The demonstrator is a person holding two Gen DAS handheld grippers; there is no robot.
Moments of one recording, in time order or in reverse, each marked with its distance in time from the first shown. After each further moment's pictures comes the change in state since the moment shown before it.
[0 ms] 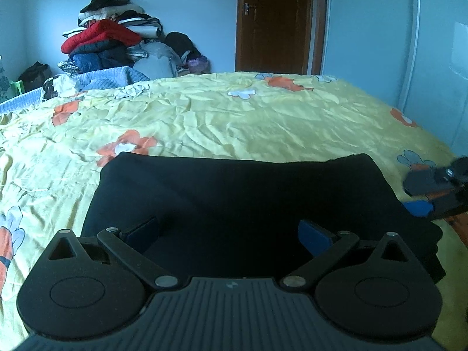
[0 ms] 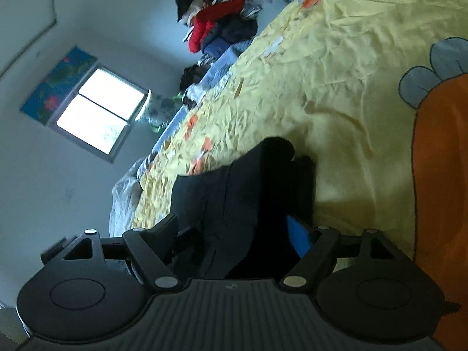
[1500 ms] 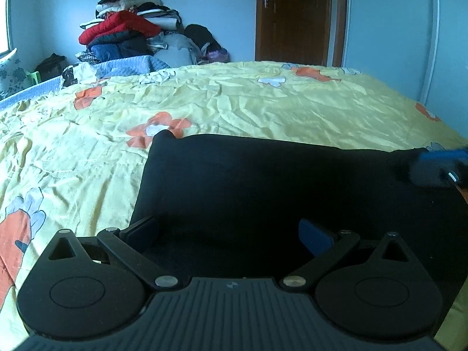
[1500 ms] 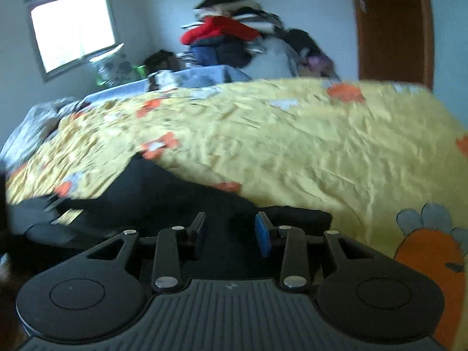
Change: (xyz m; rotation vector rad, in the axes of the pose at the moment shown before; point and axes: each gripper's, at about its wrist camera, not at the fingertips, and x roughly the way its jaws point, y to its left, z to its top) left arm 0.006 0.024 -0.016 -0.021 0.027 0.074; right arm 0.029 0.111 -0.036 -0.595 -0.100 -0.478
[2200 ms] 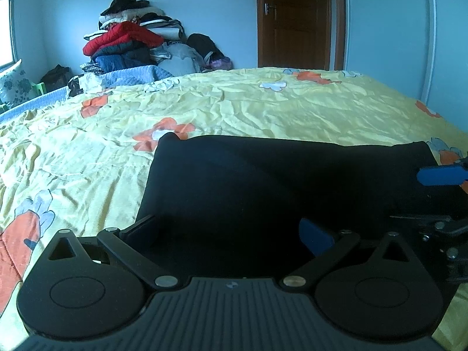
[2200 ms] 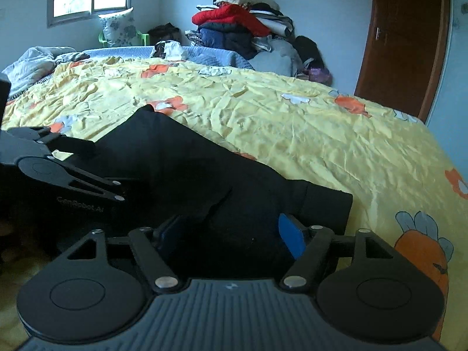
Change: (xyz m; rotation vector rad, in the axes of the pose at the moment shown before) left arm -0.010 -0.003 -0.009 0.027 -0.033 0.029; right arm 0.015 0.044 -0.029 -0.193 0.034 -0.145
